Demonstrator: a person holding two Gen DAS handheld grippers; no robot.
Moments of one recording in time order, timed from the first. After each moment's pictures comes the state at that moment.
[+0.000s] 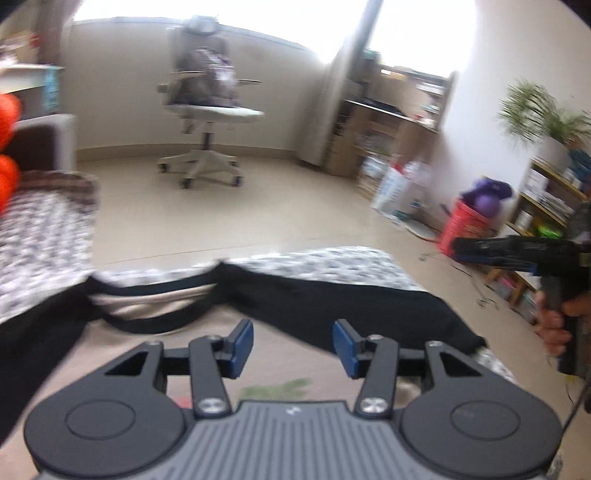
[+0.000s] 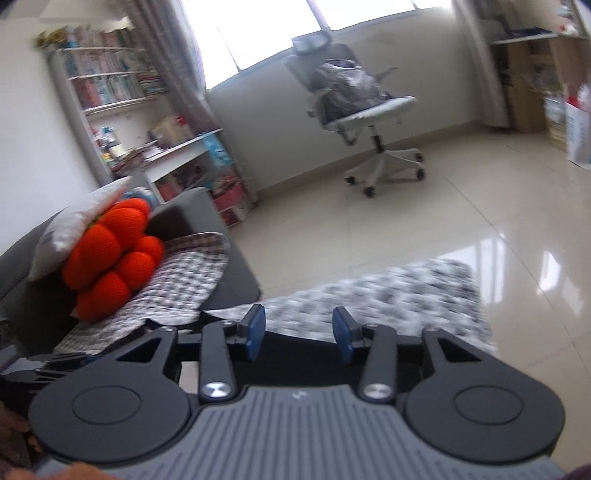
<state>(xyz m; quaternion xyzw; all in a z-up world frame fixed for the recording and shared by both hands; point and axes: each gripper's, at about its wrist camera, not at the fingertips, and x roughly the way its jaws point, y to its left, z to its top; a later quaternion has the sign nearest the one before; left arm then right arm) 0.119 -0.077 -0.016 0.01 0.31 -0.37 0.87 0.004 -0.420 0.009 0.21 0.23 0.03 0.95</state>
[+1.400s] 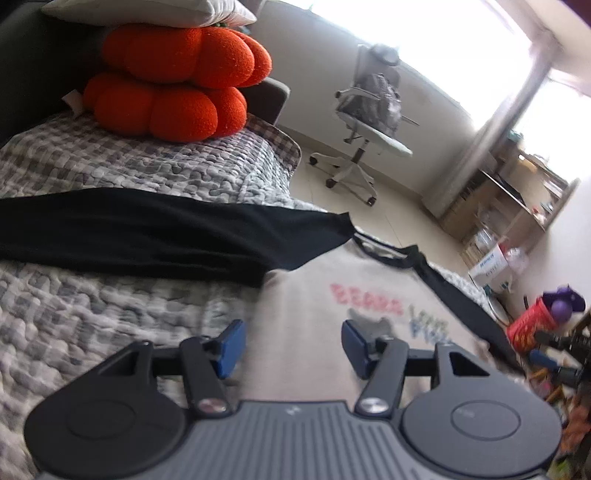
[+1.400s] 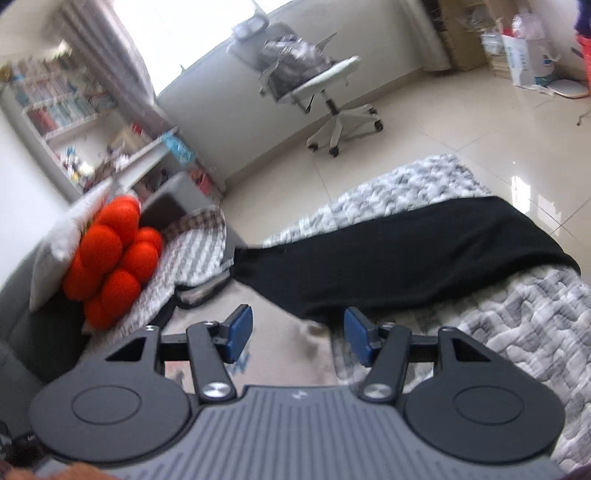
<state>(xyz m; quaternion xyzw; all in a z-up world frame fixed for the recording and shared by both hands) 0.046 0.127 -0.021 -0.15 0.36 -0.18 0.90 -0.059 -0.331 -0.008 0.33 0.25 -0.06 0.91</state>
